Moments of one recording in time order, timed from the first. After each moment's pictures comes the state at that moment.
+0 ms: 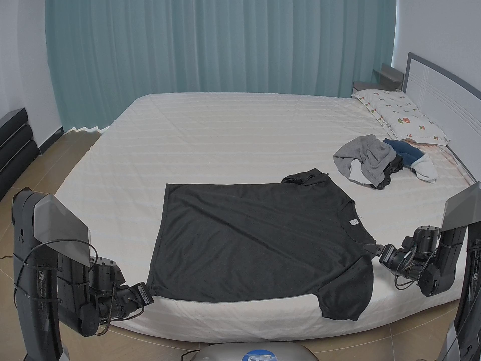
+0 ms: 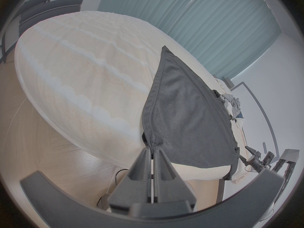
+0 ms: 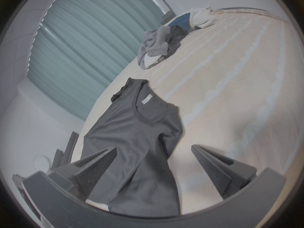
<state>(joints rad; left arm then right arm) -0.16 2.40 -0.15 -1.51 -0.16 -0.64 -0.12 2.39 -0.35 -1.48 0.35 0.55</state>
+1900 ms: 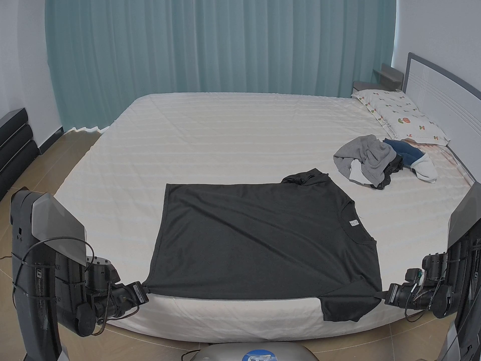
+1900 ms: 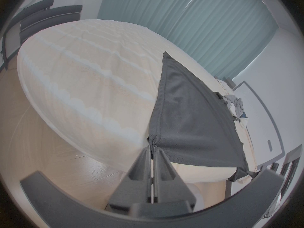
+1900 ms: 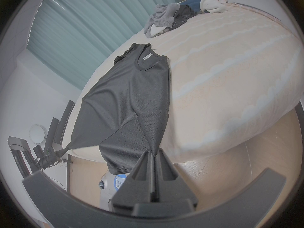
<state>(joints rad) -0.12 2.40 -0.12 -1.55 -0.12 -0.56 -0.15 2.41 -0.02 -1.54 0.42 0.31</state>
